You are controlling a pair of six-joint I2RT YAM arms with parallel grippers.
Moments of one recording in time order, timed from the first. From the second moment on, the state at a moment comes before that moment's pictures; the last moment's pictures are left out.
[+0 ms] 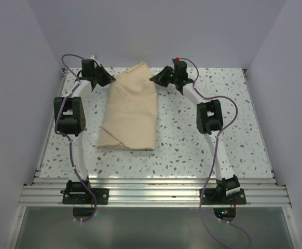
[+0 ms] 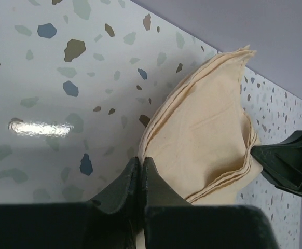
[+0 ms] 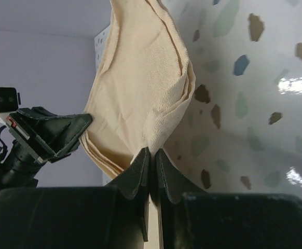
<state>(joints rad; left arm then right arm) 0.02 2.37 1.90 -0.12 0.39 -0.62 0.29 2.75 2.36 -0.01 -0.52 1.04</state>
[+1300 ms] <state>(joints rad) 0.07 1.71 1.25 -0.33 0.43 -0.47 0.38 2.10 1.77 -0.31 -0.75 0.83</state>
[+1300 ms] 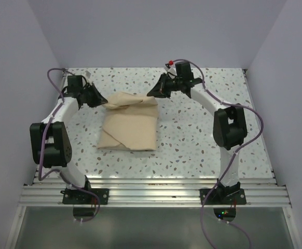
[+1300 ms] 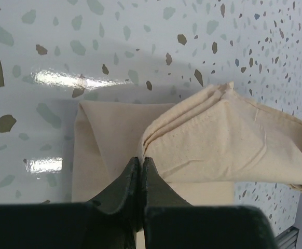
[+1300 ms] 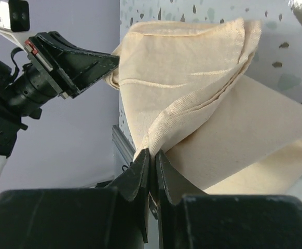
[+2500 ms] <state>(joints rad) 0.07 1.59 0.99 -0.43 0.37 -0.46 0.47 1.97 1.55 -0.56 -0.72 0.50</state>
